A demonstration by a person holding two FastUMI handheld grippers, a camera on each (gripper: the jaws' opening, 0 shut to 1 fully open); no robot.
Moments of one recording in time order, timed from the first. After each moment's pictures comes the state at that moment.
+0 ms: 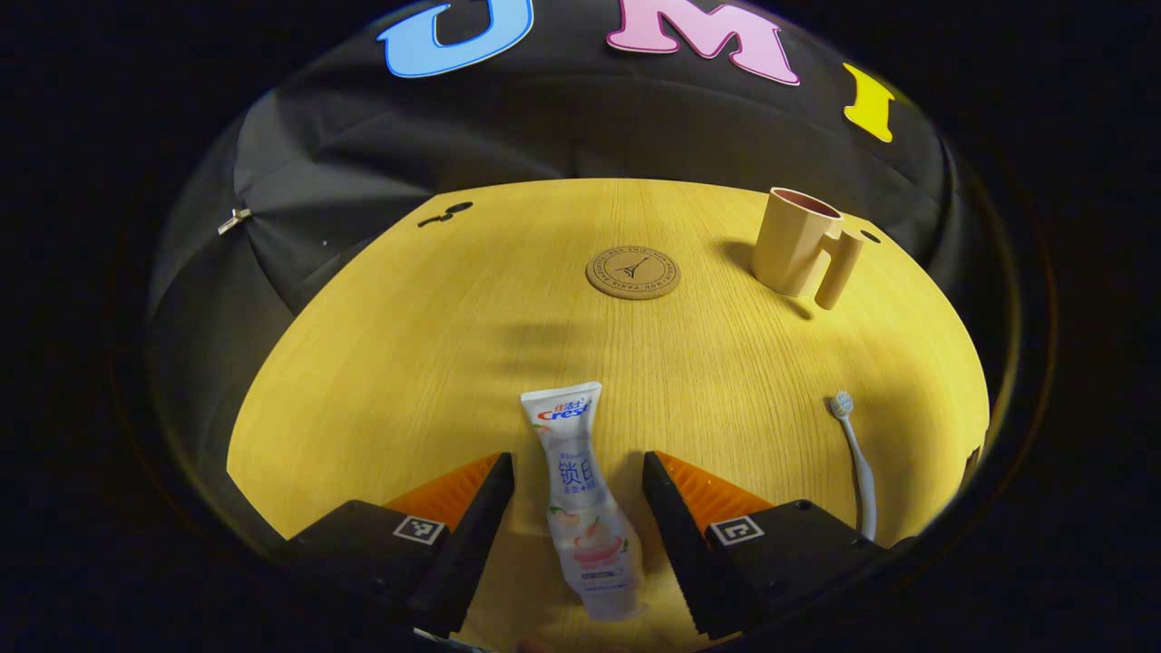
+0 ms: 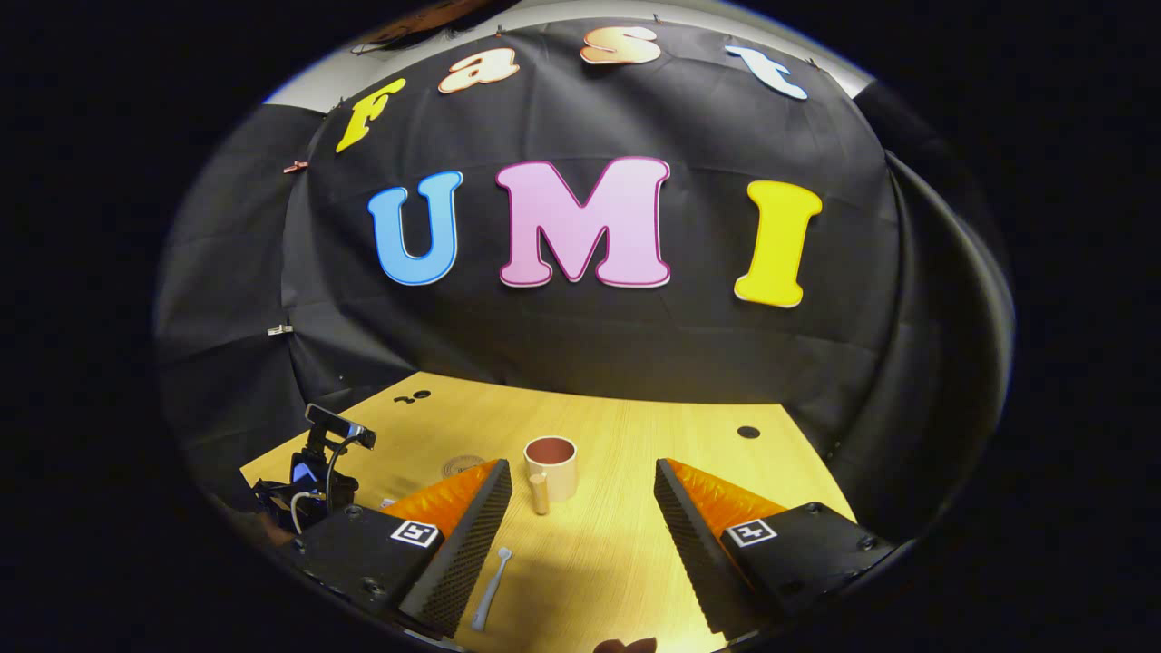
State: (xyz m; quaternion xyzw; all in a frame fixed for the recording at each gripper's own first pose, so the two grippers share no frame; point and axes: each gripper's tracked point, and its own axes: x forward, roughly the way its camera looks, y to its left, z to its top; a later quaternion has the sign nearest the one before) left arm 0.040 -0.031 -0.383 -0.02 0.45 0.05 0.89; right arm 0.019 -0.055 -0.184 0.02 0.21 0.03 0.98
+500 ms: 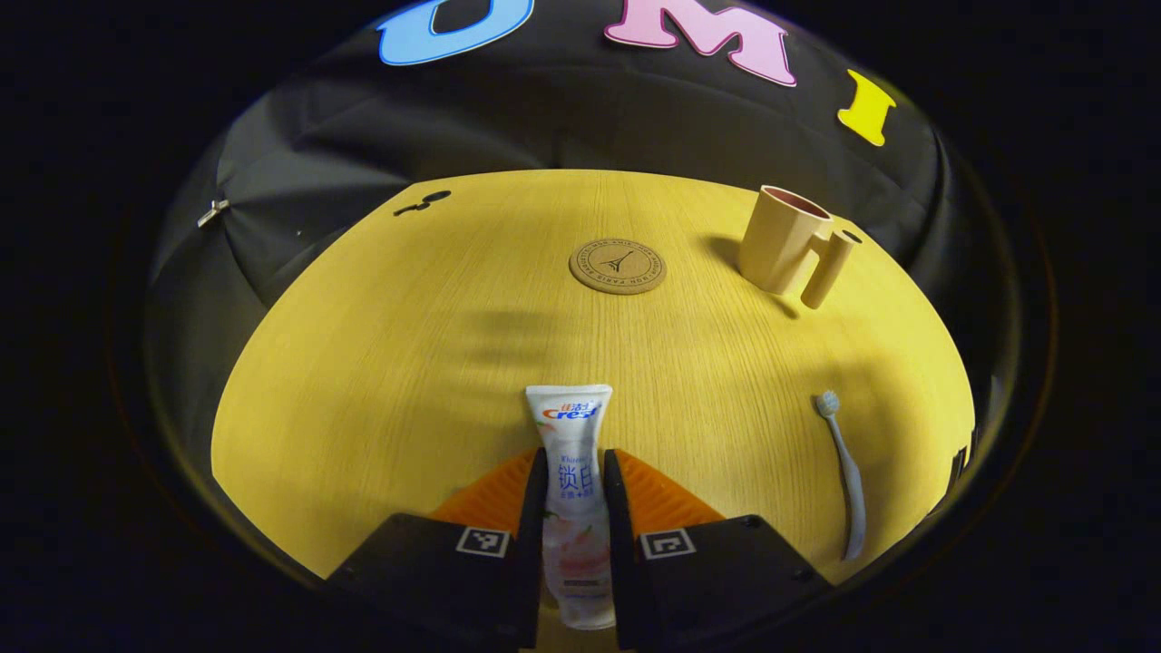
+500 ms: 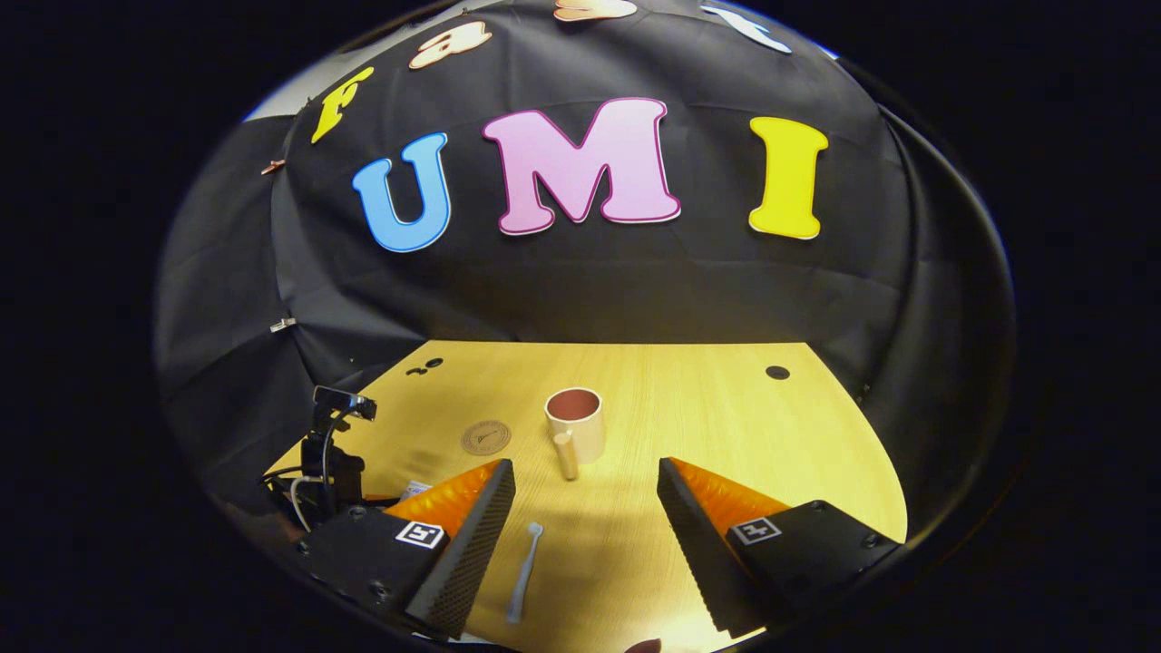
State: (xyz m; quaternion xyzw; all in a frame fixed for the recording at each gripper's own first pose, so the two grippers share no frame) left arm 0.042 -0.032 -0.385 -0.04 0.46 0.00 0.89; right arm 0.014 -0.028 -0.232 0.05 0.29 0.04 0.95
